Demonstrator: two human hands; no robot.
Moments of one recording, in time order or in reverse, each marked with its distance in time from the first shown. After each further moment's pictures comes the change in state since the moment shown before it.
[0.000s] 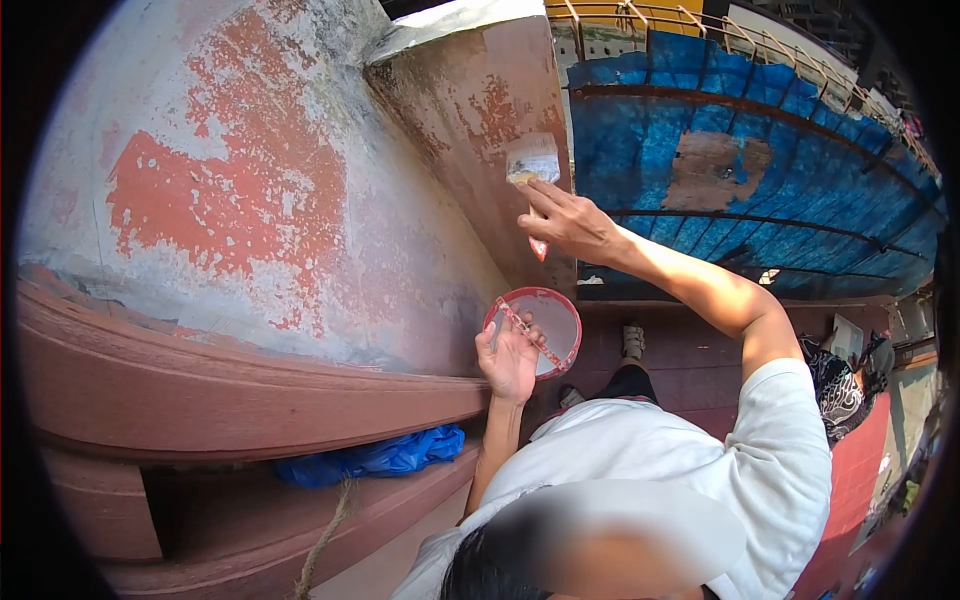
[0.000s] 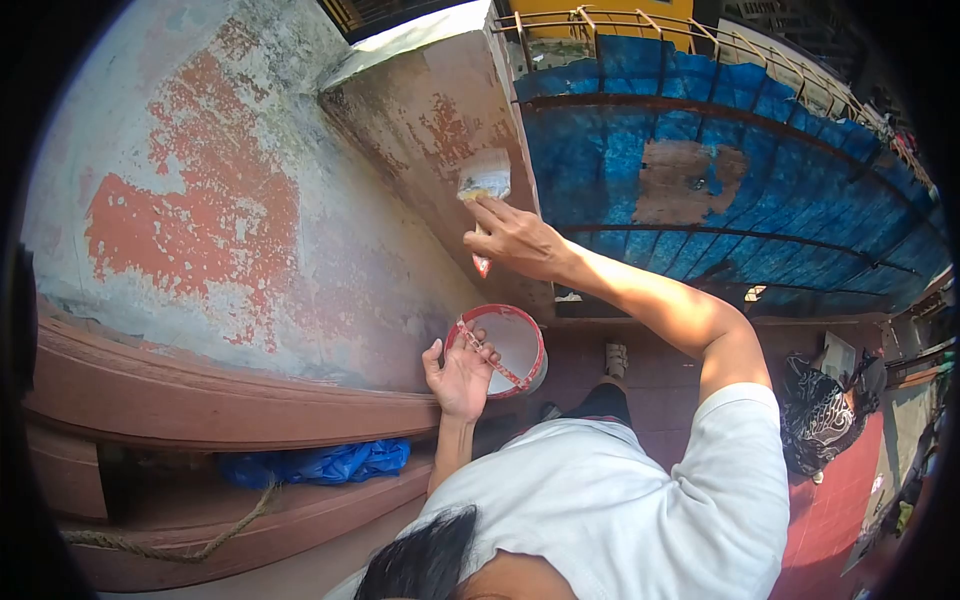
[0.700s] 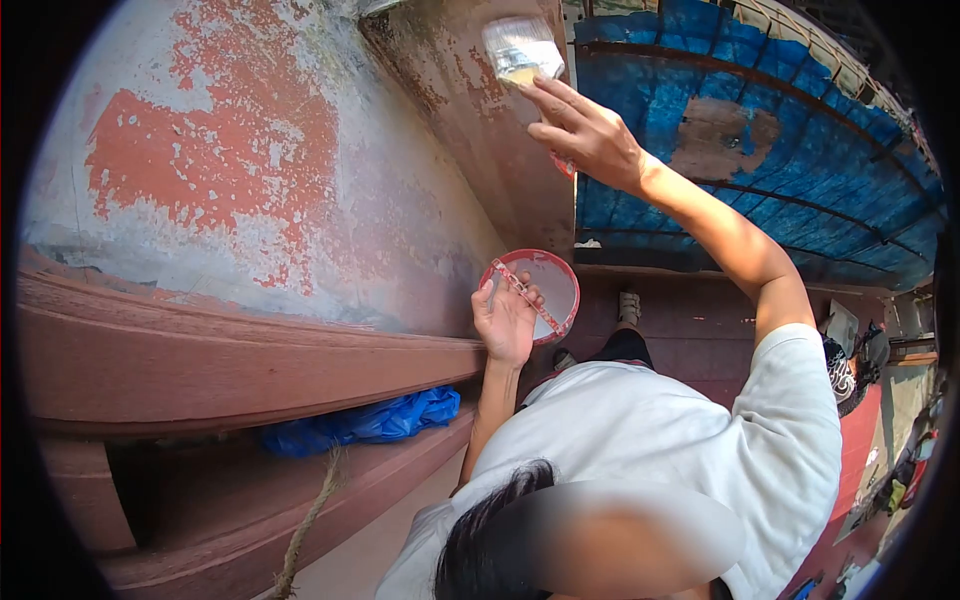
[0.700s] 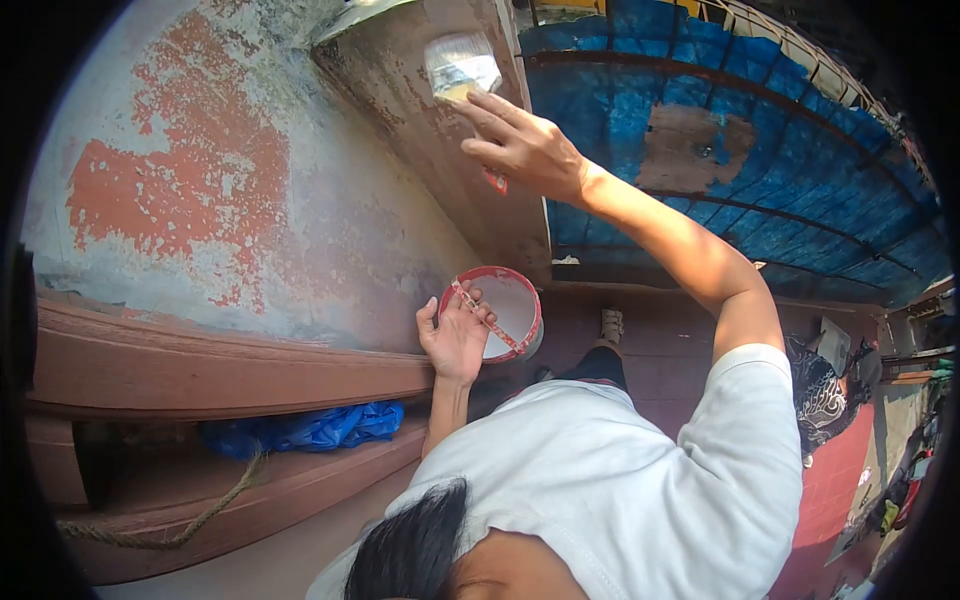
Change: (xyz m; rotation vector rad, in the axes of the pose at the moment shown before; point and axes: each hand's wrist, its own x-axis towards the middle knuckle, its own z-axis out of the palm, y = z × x) left_hand -0.001 -0.001 -0.005 -0.019 0.003 -0.006; right_hand 0.025 0.029 -0.037 -0.084 0.232 -0.068
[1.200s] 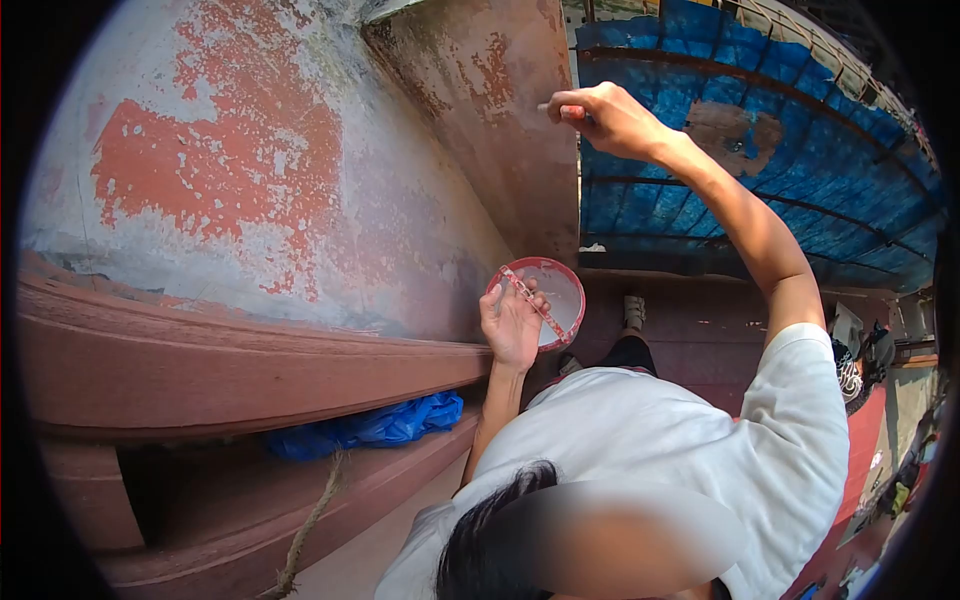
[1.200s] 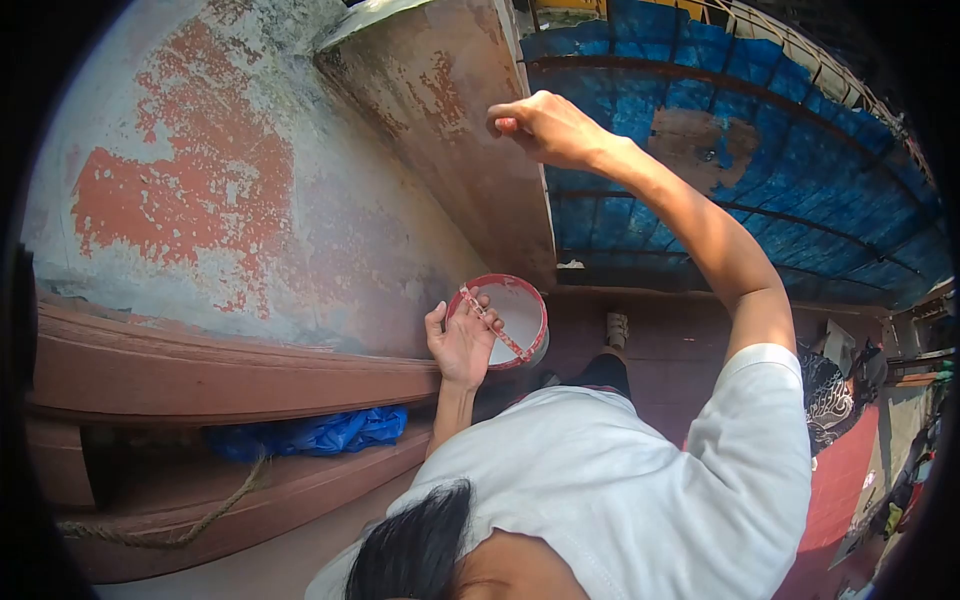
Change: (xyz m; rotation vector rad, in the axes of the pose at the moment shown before) left_hand 0.003 -0.003 -0.006 0.011 0.015 -0.027; right_hand 0.003 0.041 -0.009 0.488 -0.311 0.384
